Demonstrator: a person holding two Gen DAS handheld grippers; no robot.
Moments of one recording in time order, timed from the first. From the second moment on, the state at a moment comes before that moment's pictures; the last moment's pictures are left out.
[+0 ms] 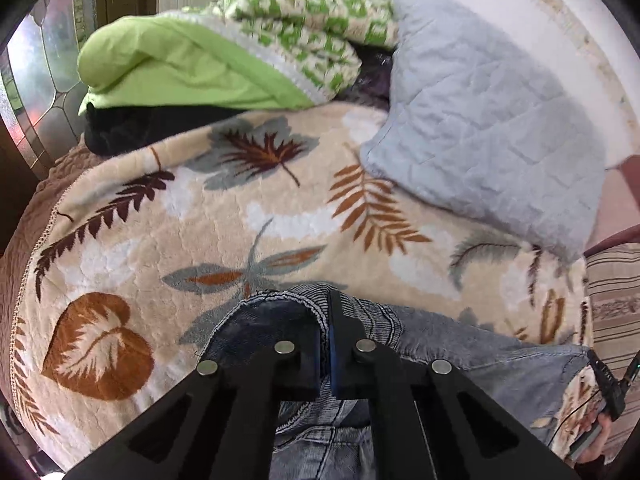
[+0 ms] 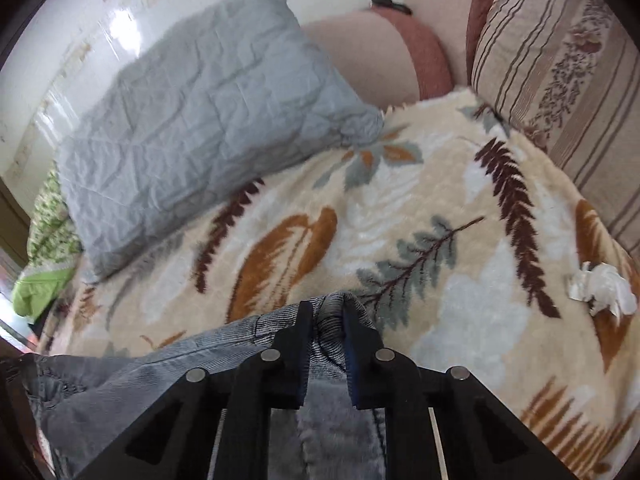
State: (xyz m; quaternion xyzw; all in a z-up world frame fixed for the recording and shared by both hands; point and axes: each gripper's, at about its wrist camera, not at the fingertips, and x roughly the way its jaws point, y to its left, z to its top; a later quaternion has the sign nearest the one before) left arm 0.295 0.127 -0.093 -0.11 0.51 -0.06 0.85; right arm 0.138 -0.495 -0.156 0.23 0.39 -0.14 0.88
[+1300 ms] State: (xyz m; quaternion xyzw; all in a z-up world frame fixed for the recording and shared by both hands) left arm 0.041 0.242 -0.119 -0.12 0.55 -0.01 0.82; right arm -0.131 -0.466 -0.136 0.23 0.50 -0.12 0.83
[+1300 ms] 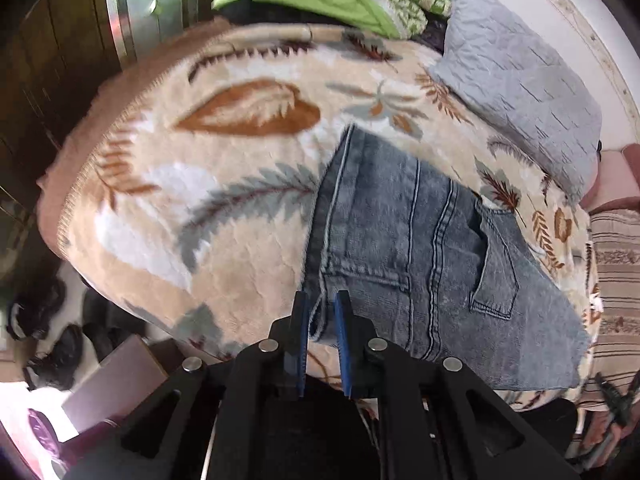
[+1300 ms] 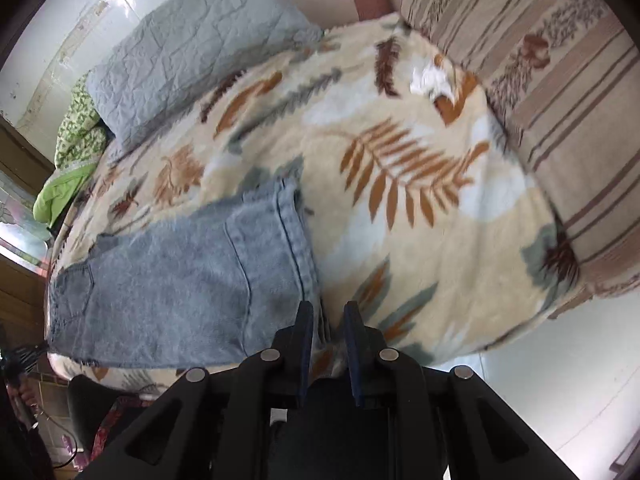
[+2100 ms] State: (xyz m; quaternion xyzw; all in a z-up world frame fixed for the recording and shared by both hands) left arm 0.025 0.049 -0.179 0.02 0.59 -0.15 0.80; right arm -0.017 -0.425 -0.213 0.29 0.49 -0.06 0.82
